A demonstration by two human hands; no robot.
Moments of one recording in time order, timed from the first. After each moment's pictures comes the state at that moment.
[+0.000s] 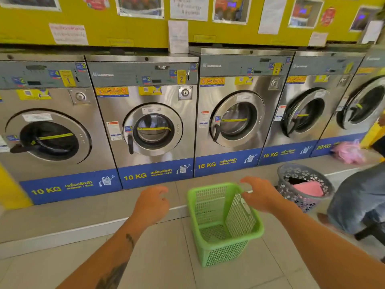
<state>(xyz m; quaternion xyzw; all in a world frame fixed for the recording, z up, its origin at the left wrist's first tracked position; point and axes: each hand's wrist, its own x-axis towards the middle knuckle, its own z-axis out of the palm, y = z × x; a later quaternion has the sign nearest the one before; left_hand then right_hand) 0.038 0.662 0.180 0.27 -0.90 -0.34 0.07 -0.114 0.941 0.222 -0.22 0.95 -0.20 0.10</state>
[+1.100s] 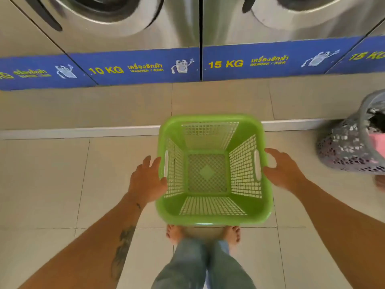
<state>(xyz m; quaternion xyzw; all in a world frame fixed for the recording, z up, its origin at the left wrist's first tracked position) -0.277 0.694 -0.142 0.40 -0.86 -0.19 -0.24 -0.530 0.954 -0.127 -0.13 0.91 -0.16 0.37</state>
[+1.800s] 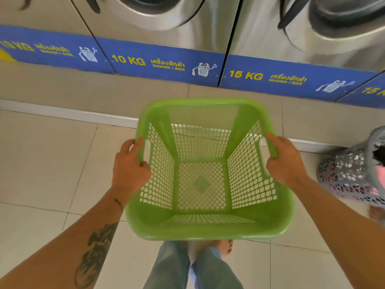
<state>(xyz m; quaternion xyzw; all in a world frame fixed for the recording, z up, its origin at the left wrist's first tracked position) -0.215 0.652 -0.125 0.49 -0.83 -0.26 0.03 -0.512 0.888 -0.092 -0.24 0.92 -0.18 0.25</state>
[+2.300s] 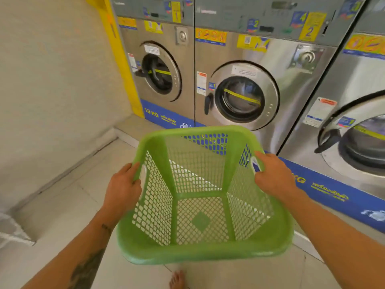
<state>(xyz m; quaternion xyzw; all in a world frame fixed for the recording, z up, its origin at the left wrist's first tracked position) -0.028 0.725 0.129 0.62 -0.74 -0.16 0.21 -0.403 0.798 0.153 -0.54 0.81 -0.18 0.14</state>
